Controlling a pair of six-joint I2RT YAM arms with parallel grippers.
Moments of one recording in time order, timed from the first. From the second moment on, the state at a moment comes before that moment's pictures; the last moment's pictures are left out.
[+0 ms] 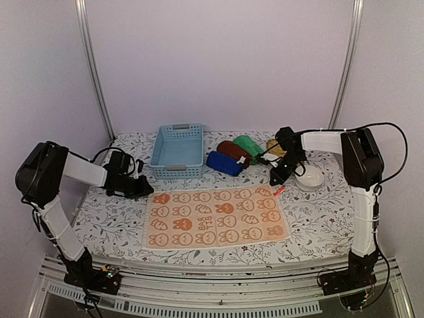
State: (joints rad) left arm -0.21 1.76 0.78 0.07 0.28 -0.37; right arm 0.37 2.17 1.61 -0.76 -0.22 -0.47
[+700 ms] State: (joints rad) left arm -0.21 1.38 0.66 0.12 0.26 -0.36; right arm 0.31 2.07 1.61 -0.72 -0.30 -0.46
